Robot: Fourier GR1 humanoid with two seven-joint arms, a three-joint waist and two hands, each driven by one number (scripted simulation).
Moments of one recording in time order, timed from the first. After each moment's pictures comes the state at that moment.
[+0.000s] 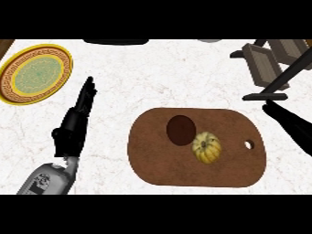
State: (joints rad) left arm -0.21 0.28 -0.36 -1.52 0.11 0.44 0.02; right arm -0.17 -0.88 0.29 -2.37 0.02 0.06 0.82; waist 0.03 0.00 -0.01
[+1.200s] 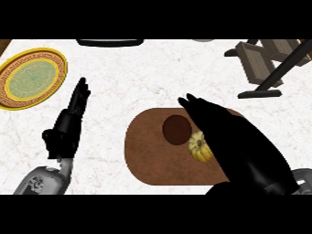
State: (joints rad) left arm -0.18 0.27 -0.31 -1.54 0.09 0.41 0.03; right arm -0.71 -0.58 0.71 -2.07 0.06 0.12 1.19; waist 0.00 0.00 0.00
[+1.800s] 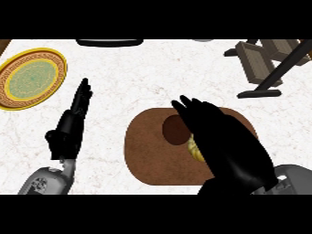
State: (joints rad) left arm -0.17 0.25 -0.30 -1.54 0.07 0.40 0.03; right arm -0.74 -0.57 0.78 -2.01 0.13 0.18 1.15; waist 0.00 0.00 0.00
